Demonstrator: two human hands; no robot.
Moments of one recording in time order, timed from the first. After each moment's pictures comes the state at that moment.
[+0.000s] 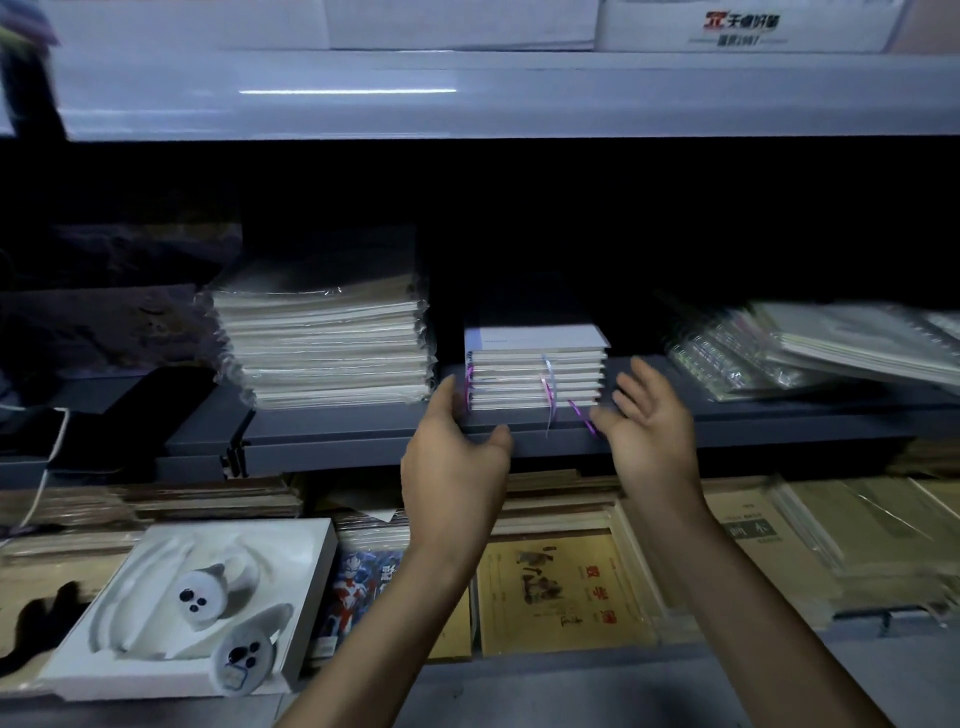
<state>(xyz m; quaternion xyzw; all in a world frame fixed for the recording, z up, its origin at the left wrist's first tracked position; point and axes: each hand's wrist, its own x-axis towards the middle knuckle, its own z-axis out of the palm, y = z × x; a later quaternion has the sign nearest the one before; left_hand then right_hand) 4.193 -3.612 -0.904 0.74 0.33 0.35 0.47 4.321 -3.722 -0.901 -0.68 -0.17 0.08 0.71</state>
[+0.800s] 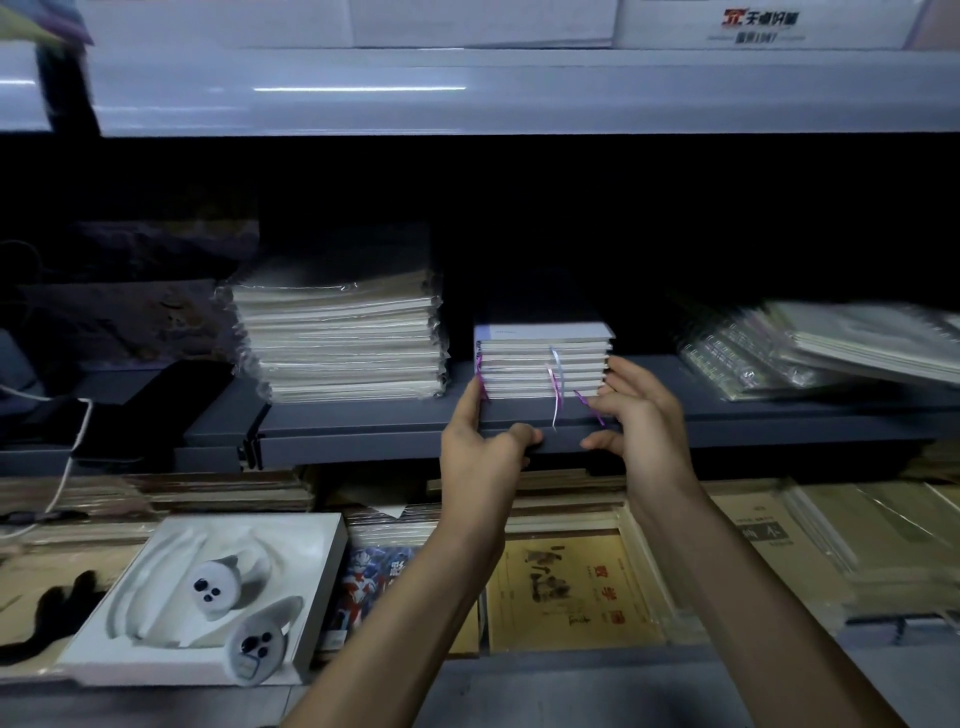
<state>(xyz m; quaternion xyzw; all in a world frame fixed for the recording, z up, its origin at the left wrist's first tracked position) 4.210 -3.618 -0.912 0.57 0.28 0.33 0.69 4.315 -3.715 -0.893 -0.65 -0.15 0.14 0.73</state>
